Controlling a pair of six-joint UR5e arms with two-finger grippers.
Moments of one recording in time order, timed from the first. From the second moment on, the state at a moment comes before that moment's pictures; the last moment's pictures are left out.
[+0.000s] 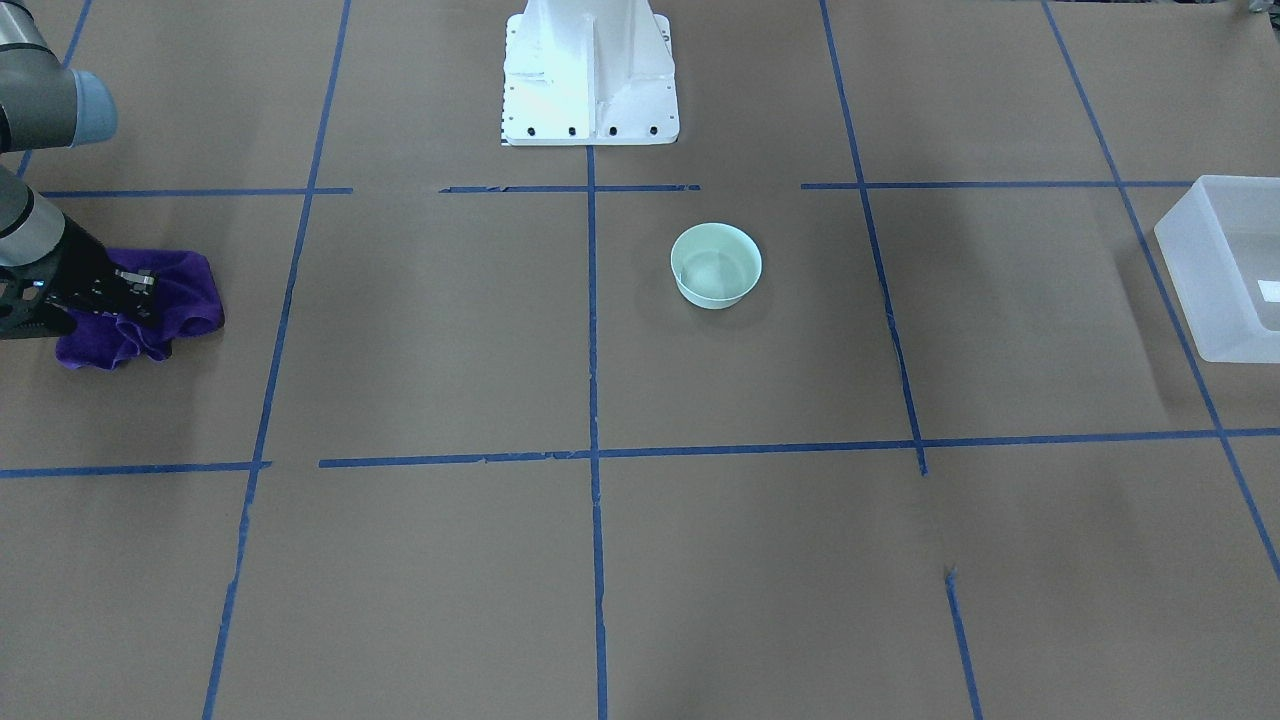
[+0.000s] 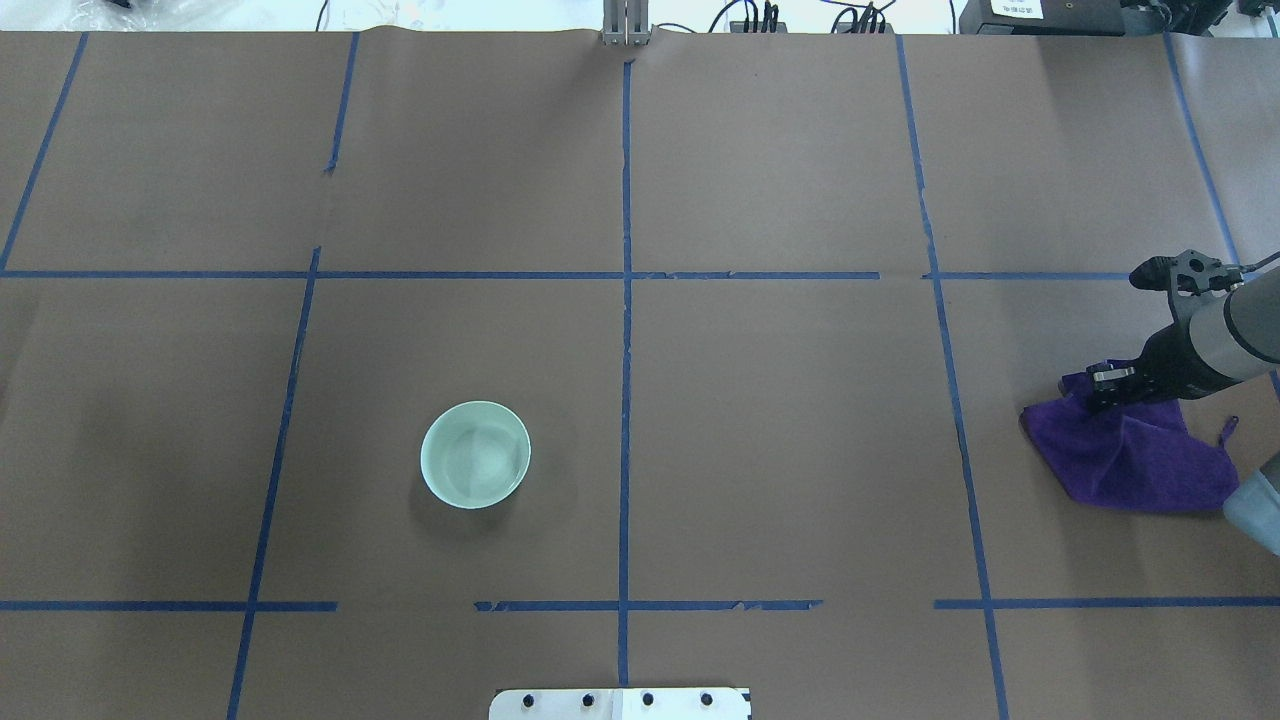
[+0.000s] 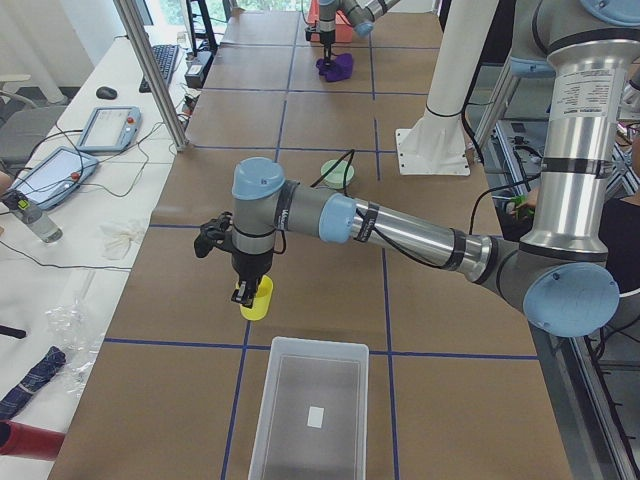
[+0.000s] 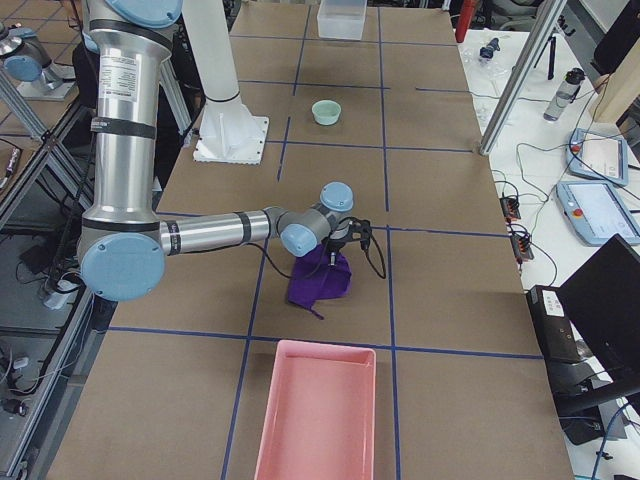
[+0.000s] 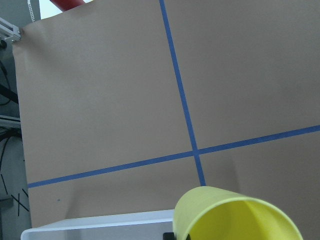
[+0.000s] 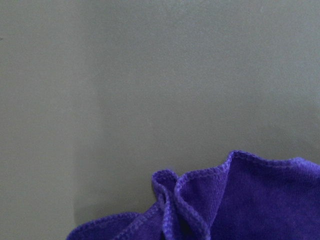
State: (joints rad) left arm -1.57 -1.62 -1.79 -1.52 -2.11 0.08; right arm 0.92 -1.67 1.73 -1.04 2.21 0.87
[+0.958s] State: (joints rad) left arm -1.61 -1.54 -1.62 -1.64 -2.12 0.11; right arm 1.18 -1.67 2.11 -1.42 2.36 0.81
